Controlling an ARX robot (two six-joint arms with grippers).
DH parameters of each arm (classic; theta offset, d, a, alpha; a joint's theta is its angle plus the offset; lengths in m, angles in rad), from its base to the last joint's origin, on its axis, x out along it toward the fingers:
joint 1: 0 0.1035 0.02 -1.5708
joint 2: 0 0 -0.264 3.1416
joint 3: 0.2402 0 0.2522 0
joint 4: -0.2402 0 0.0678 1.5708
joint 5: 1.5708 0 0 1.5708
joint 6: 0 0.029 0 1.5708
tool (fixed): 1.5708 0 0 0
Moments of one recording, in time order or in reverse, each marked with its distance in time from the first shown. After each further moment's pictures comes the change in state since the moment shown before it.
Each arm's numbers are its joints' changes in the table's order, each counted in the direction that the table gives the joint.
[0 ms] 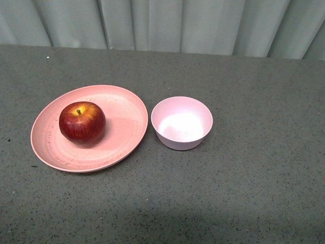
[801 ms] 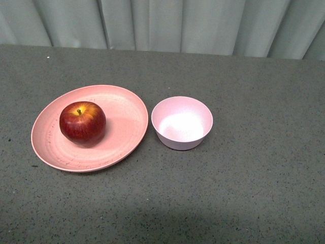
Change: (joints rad) left arm 0.000 0.000 0.000 0.000 0.000 0.000; right arm 0.000 -0.328 0.001 -0.334 -0.002 0.000
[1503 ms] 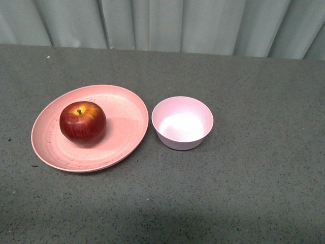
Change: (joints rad) left arm 0.029 0.431 0.074 0.109 -0.032 -0.080; right arm 0.000 -0.001 0.000 -0.001 0.000 0.001
